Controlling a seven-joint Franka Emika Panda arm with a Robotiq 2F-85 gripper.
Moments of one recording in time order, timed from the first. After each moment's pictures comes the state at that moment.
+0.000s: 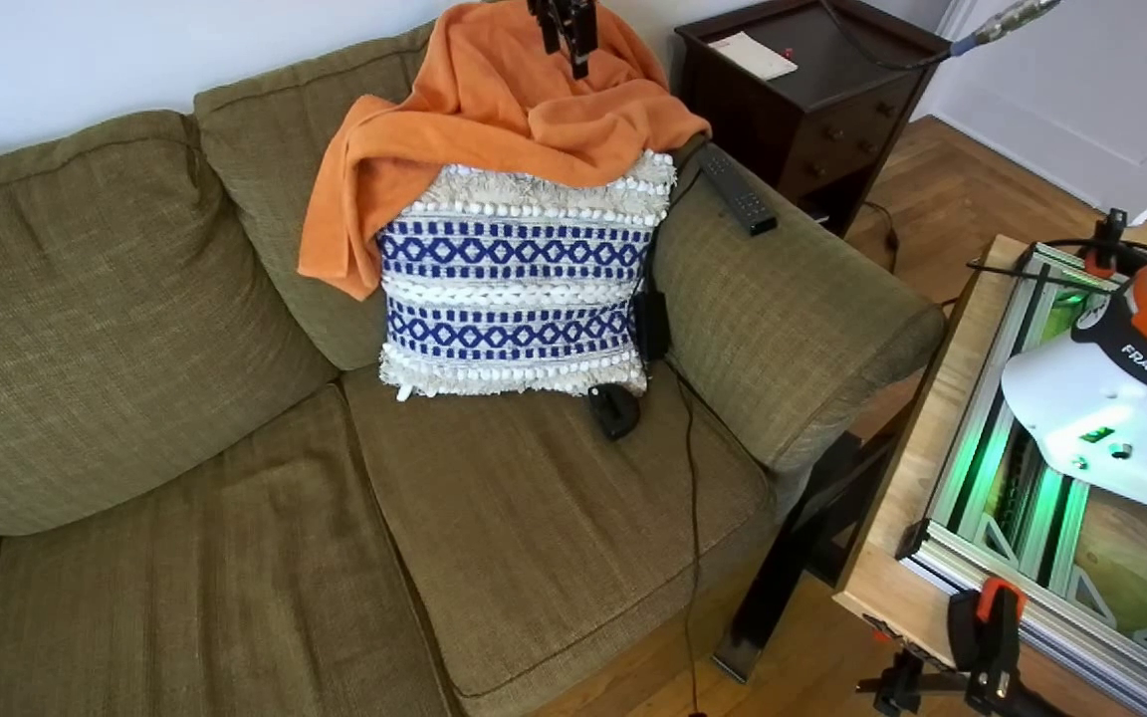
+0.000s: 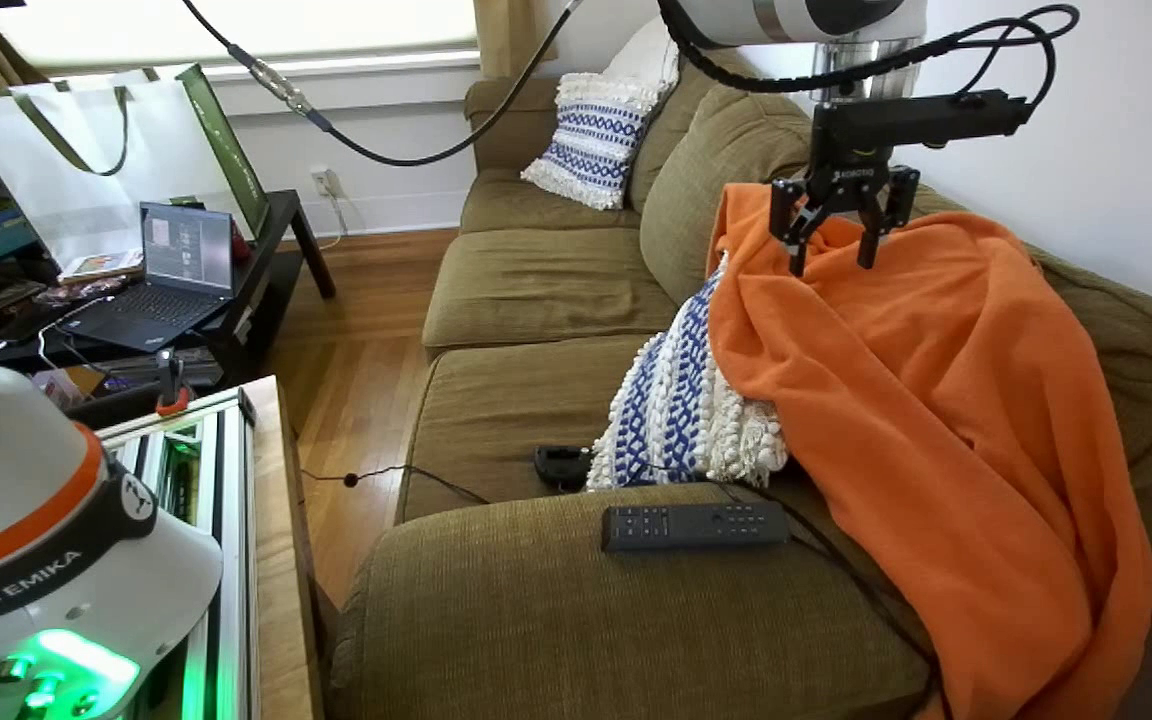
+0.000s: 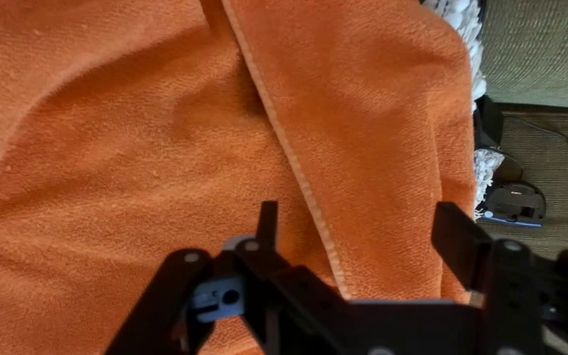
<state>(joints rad) -0.07 0.69 0.08 -1.41 -0.25 2.08 -1.11</state>
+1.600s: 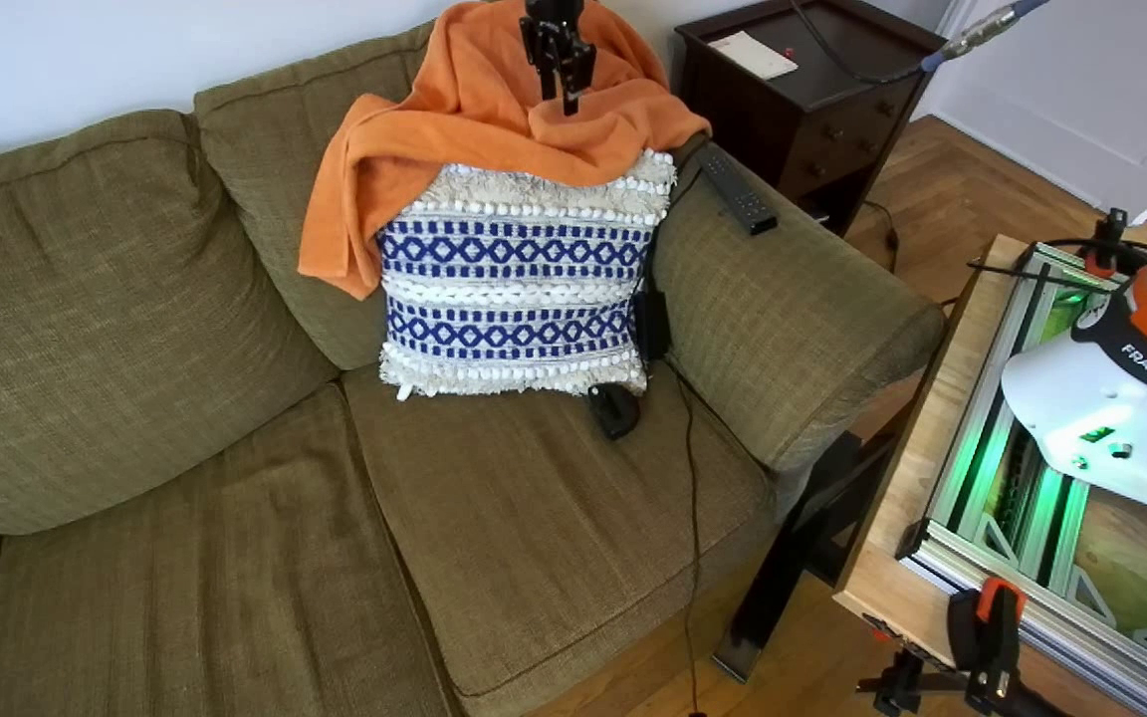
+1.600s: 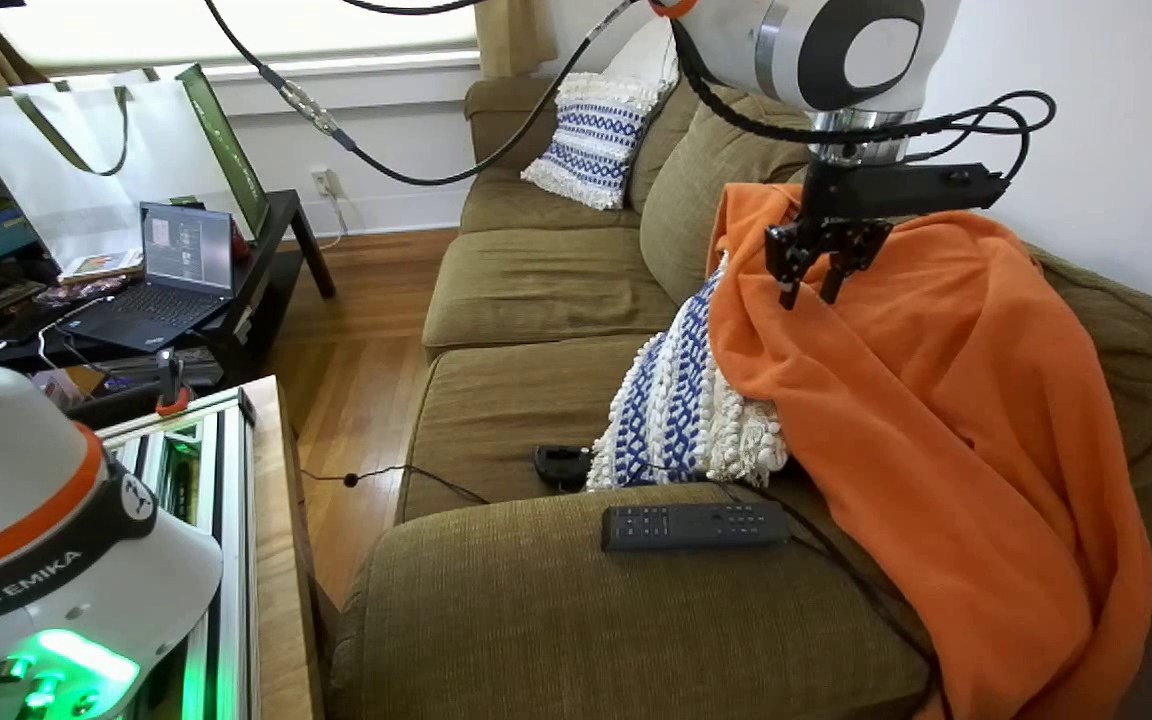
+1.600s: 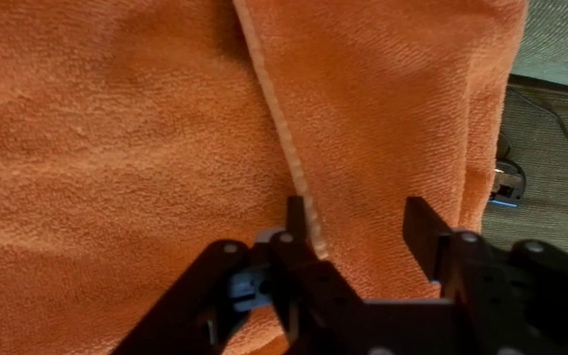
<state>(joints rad) -0.10 0.76 0.09 -1.41 -0.09 2.15 -1.32</state>
